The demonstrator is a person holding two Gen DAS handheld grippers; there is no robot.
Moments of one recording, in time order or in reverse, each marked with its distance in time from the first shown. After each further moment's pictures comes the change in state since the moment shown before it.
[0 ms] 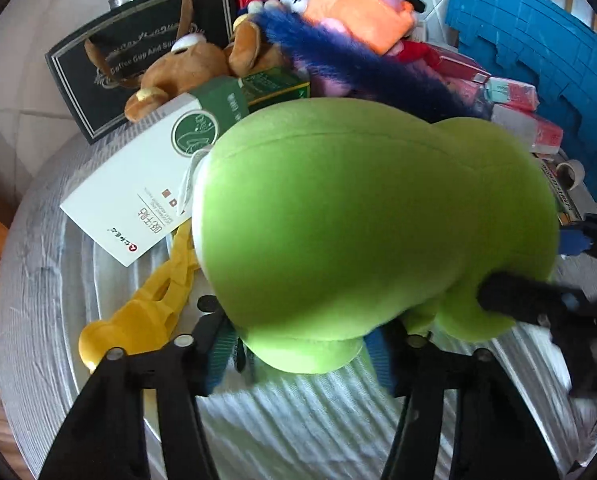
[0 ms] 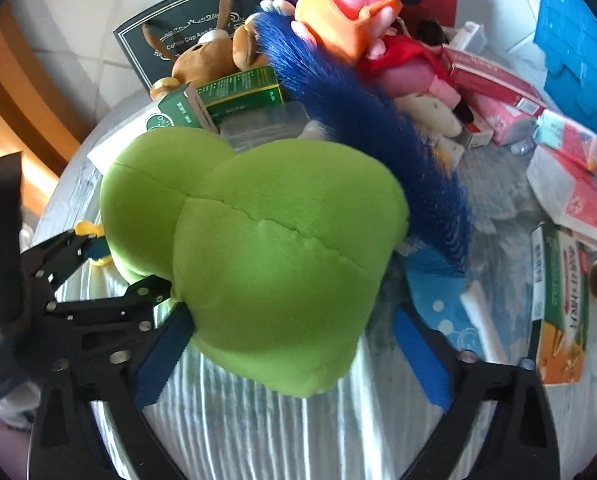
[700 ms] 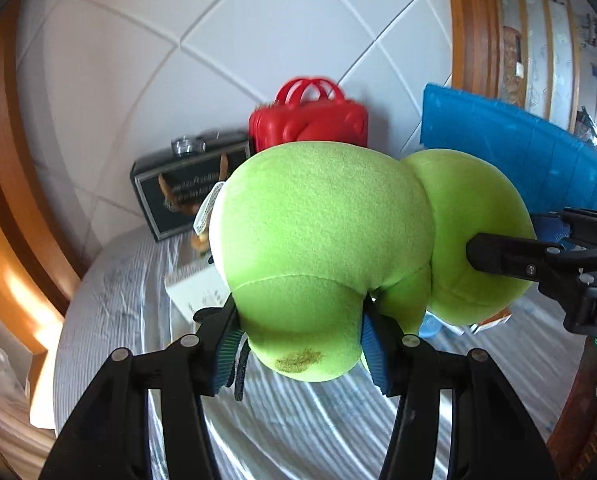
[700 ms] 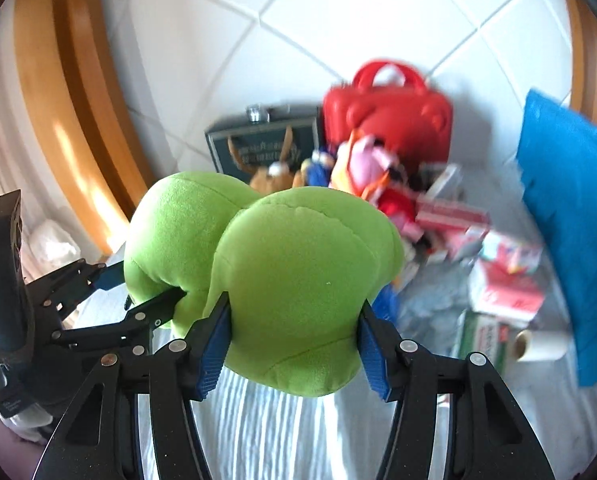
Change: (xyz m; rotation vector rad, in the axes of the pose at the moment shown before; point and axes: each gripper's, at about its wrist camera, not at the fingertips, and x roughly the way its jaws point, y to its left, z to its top) left arm -0.207 -0.070 0.002 -0.050 -0.387 0.092; right arm -0.208 0.009 -0.025 -0.172 -0.390 0.049
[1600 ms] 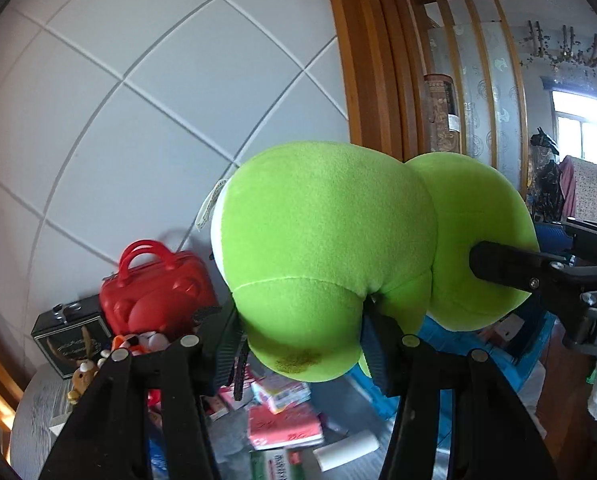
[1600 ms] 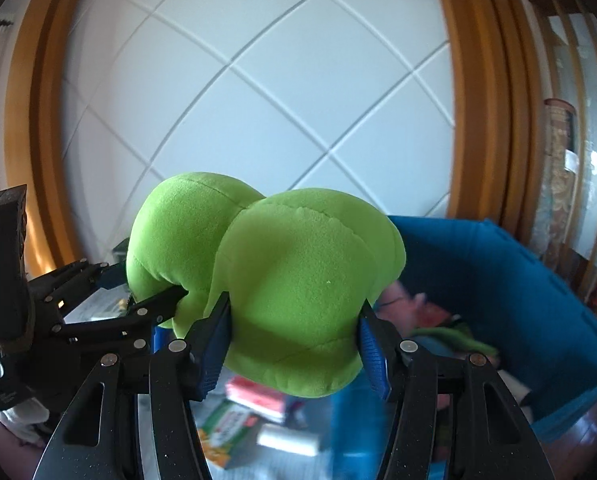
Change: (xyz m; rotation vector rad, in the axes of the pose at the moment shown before) left arm 0.010 -0.375 0.207 0.104 -0.279 -0.092; right arm -0.215 -0.349 0.066 -0.012 -0.321 -0.165
